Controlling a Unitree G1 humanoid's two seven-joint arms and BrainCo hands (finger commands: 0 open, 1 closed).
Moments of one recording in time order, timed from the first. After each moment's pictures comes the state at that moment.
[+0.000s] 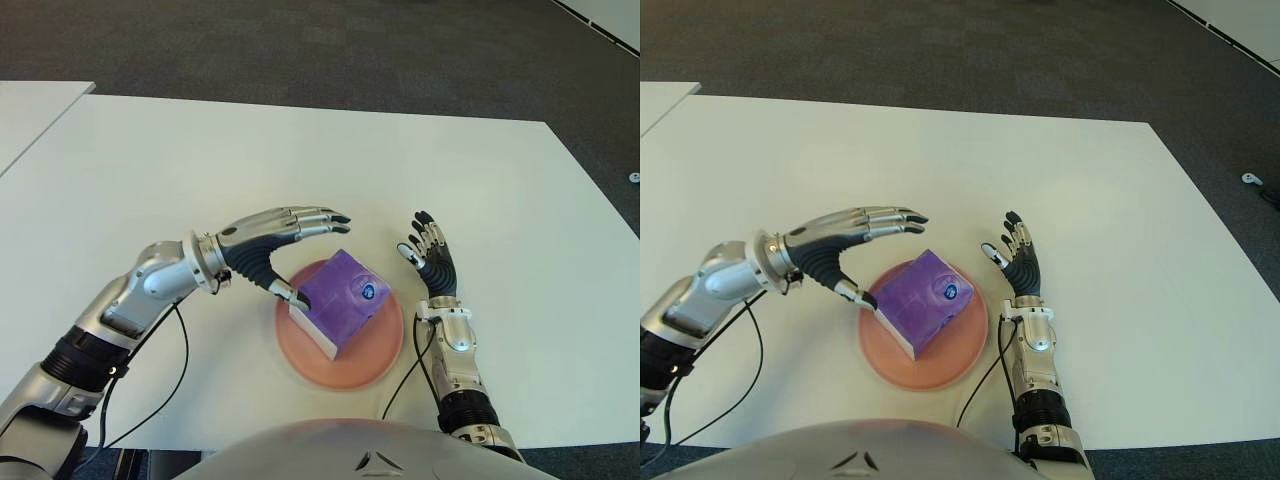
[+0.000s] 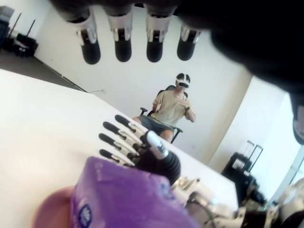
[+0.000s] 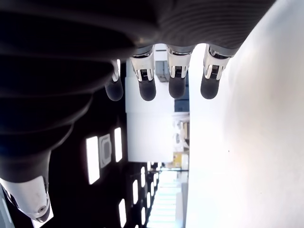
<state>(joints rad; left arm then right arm) -0.17 0.73 -0.27 -0.19 0.05 -0.50 -0.47 -0.01 -0.05 -0.08 0.46 0.06 -0.53 0.10</state>
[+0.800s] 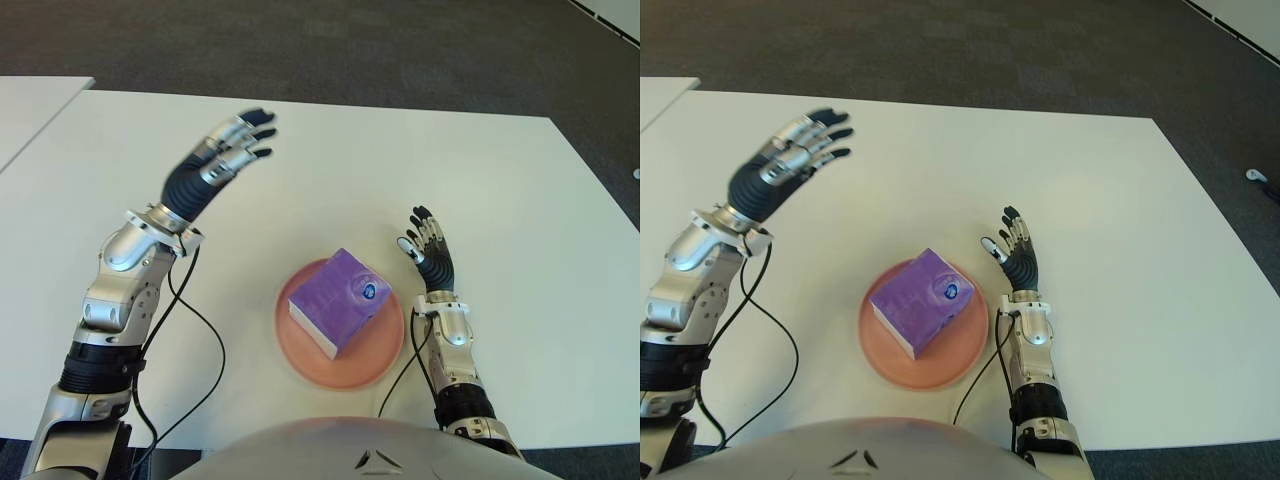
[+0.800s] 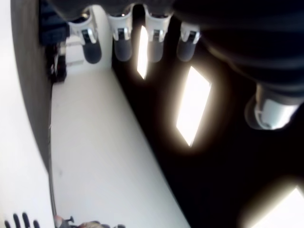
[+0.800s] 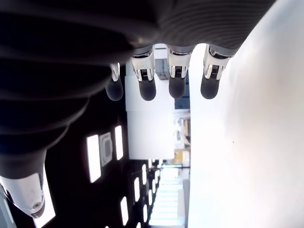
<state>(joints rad) -0.20 0.41 0.11 -0.08 -0.55 -0.03 -0.42 -0.04 -0.04 -0.09 0.49 0.07 -0.53 0.10</state>
